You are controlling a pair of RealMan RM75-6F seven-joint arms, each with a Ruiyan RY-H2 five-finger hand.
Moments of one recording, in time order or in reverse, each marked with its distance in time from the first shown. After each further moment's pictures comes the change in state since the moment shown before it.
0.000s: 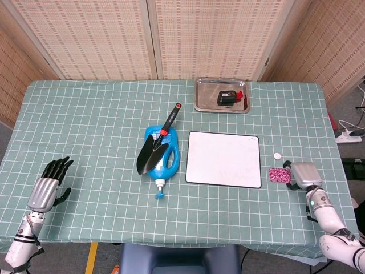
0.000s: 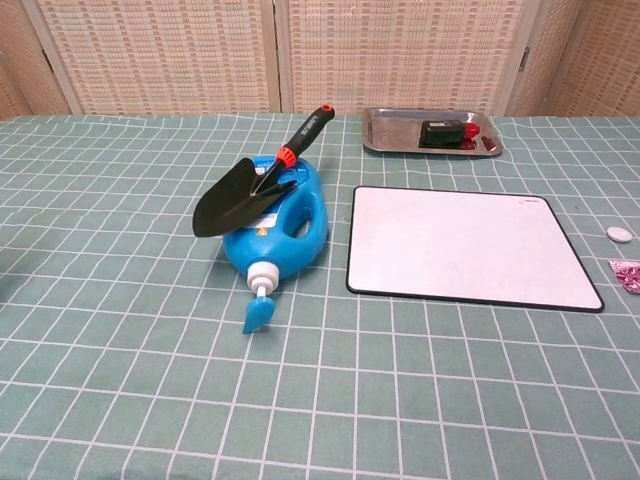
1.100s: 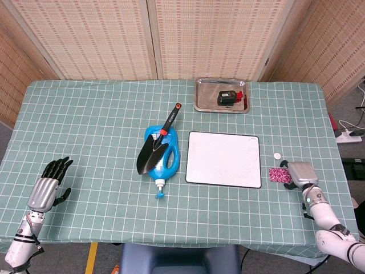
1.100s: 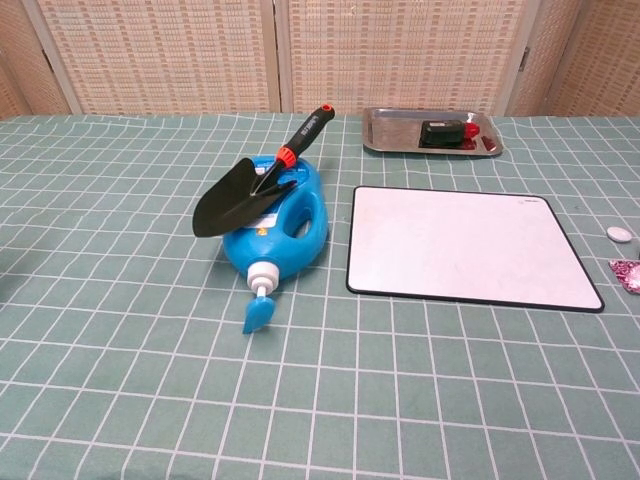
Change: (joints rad) left arm -0.001 0.008 -0.001 -0.012 -0.007 -0.013 -0.011; right arm 0.031 -0.034 0.003 0.044 0.033 -0.064 0.012
